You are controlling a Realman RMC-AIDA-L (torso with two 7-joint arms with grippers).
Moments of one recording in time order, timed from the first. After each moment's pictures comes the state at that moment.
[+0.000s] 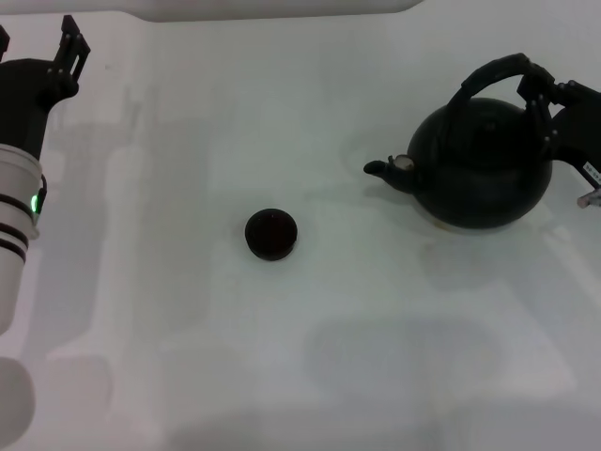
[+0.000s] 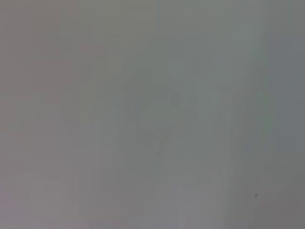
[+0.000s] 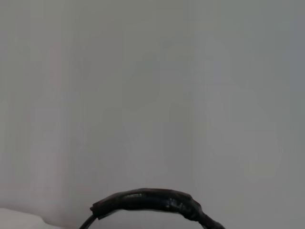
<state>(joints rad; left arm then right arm) -0.34 -2.08 2.33 0.52 2.02 -1.04 -3.01 0.32 2.02 -1.97 -0.20 0.10 -1.22 0.37</state>
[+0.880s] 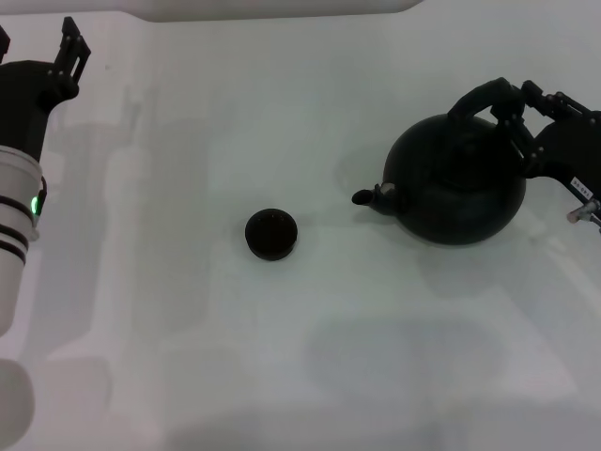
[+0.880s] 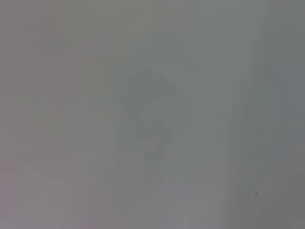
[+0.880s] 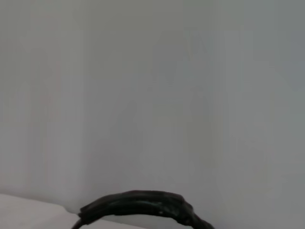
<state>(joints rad) -0.33 -2.08 2.33 0.51 2.02 -1.04 -3.01 0.31 2.02 -2.03 -0.20 0.11 -1.21 0.41</state>
